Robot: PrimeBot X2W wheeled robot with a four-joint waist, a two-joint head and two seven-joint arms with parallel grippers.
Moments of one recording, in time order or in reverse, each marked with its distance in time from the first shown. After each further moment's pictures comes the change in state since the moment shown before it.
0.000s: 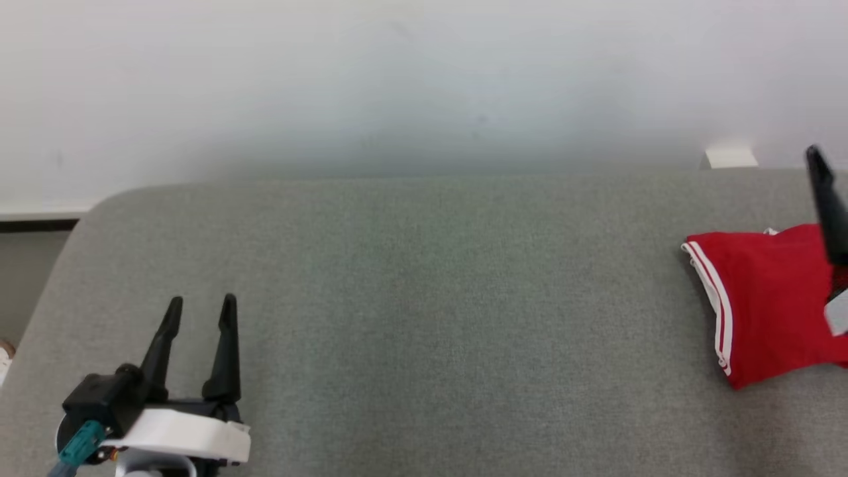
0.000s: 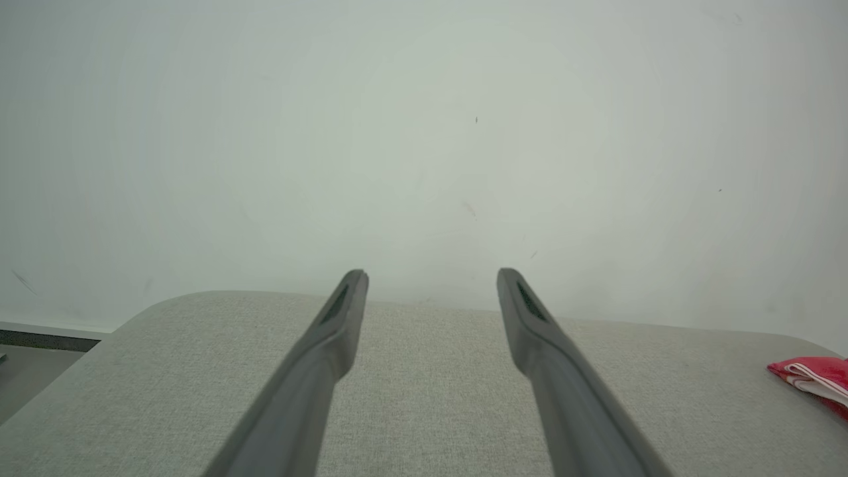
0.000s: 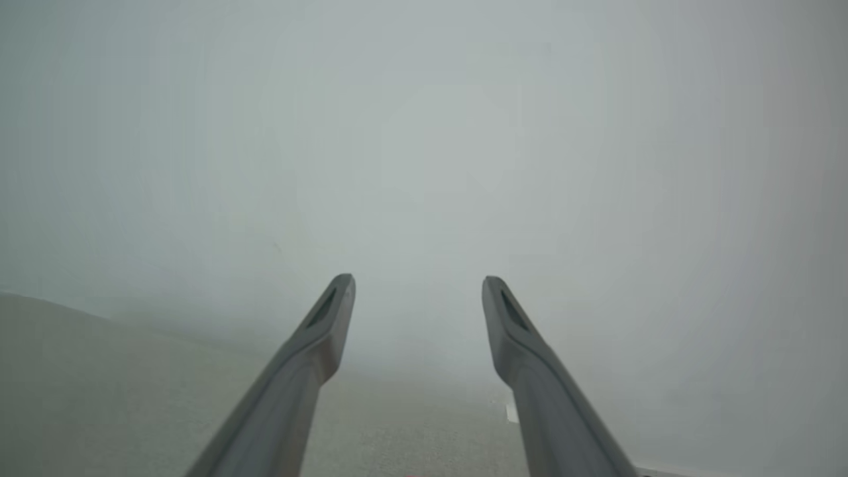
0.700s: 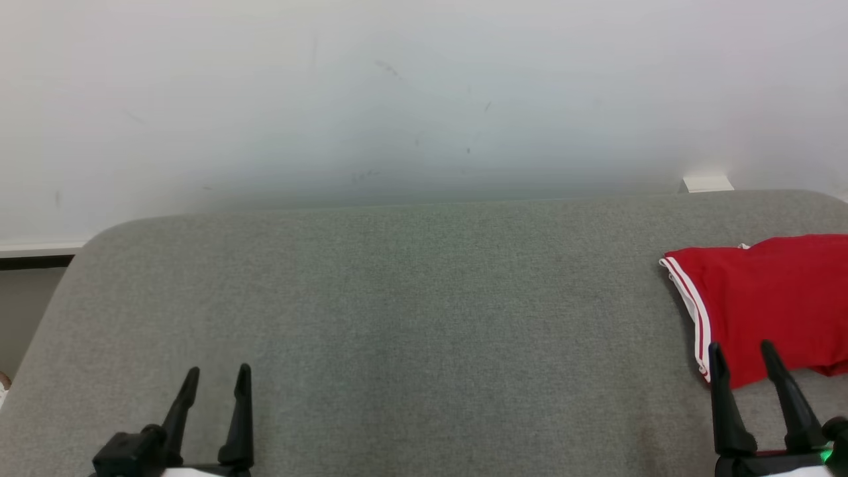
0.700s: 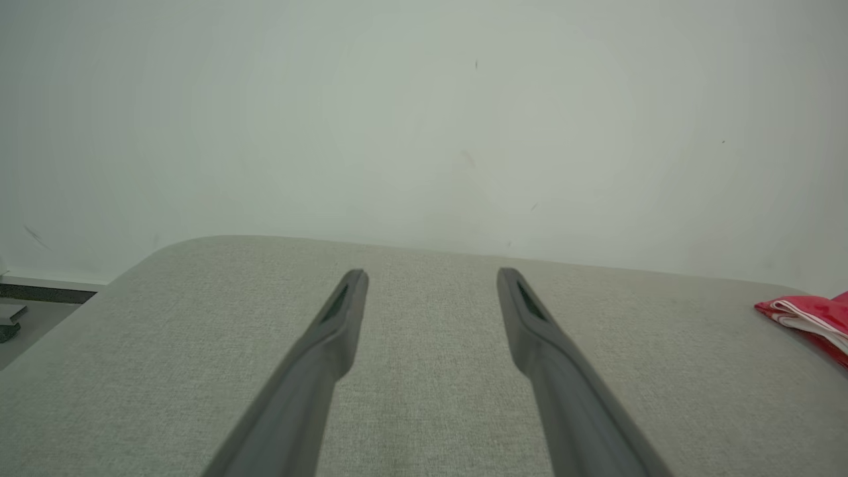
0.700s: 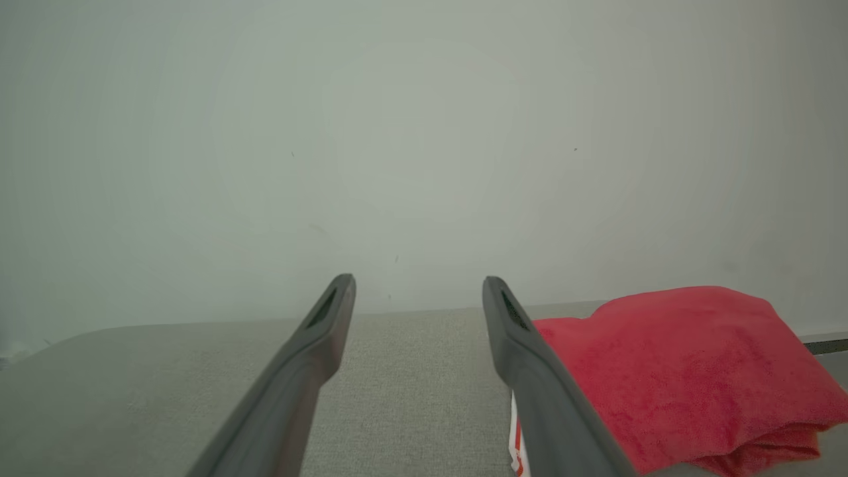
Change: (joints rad) left arm 0.136 -0.023 0.006 0.025 0.038 0.007 0.001; right arm 0.483 0.378 -0.078 -0.091 -0.137 0.000 -0.303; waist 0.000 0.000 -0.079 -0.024
